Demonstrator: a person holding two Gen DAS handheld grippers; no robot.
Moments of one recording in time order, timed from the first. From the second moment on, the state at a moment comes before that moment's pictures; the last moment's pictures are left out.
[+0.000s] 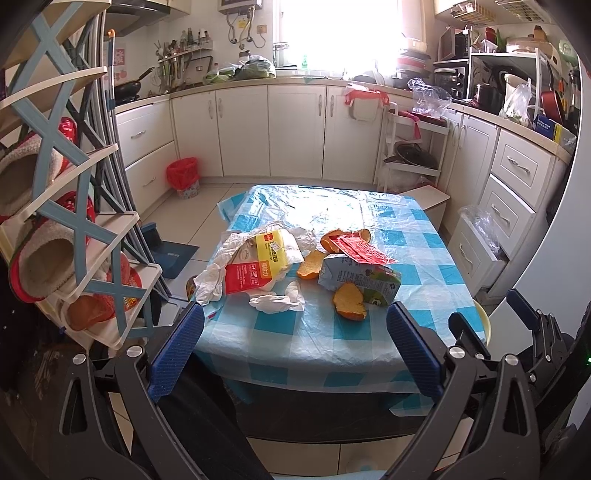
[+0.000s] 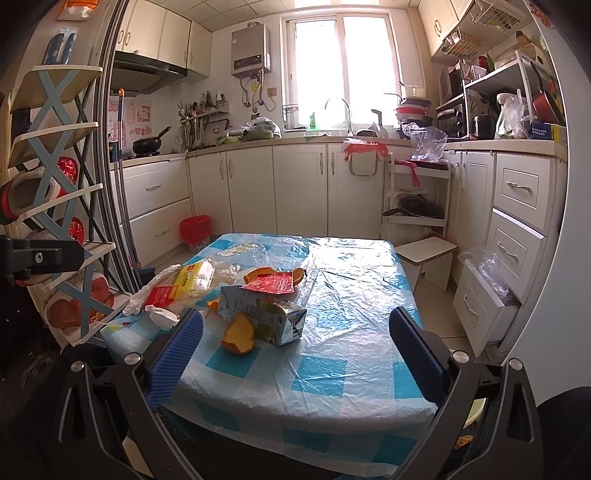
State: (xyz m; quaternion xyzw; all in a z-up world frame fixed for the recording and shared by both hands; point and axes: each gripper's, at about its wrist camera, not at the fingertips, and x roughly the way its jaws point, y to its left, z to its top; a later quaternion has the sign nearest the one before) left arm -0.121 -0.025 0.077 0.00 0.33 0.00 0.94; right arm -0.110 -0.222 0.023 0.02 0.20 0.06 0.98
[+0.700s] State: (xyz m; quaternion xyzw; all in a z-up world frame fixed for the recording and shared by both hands) left arm -0.118 -0.021 0.069 -0.01 0.34 0.00 0.94; right arm -0.108 -0.220 0.019 0.02 0.21 0.06 0.98
